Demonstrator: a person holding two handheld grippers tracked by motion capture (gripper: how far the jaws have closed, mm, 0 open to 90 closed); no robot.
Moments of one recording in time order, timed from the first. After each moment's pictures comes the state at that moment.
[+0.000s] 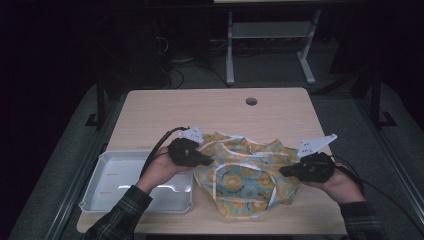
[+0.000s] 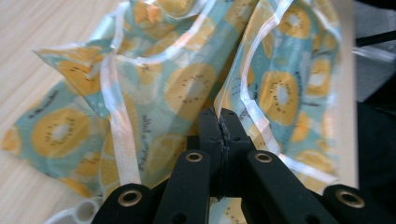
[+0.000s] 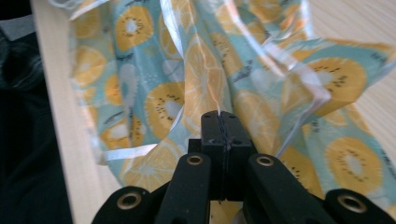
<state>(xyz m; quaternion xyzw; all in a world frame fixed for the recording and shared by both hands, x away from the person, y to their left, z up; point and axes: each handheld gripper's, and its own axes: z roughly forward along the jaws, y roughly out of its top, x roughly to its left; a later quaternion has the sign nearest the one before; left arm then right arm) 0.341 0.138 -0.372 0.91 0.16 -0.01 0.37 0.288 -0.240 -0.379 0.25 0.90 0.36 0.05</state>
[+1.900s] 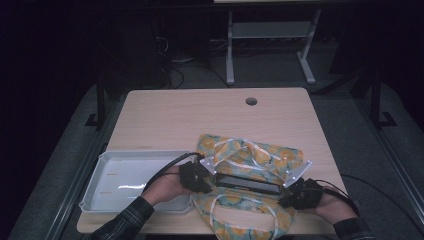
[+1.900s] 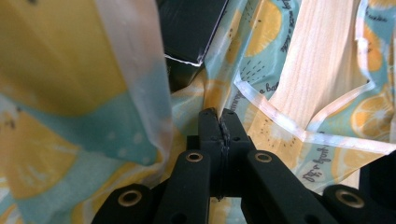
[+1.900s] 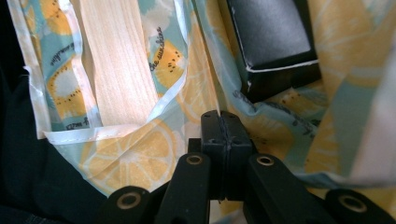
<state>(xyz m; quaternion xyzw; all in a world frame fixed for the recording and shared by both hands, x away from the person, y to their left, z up) 0.315 0.110 -0.428 0.97 0.11 -0.05 0.21 0.262 -0.224 -0.447 0.23 0.94 0.24 -0.03</state>
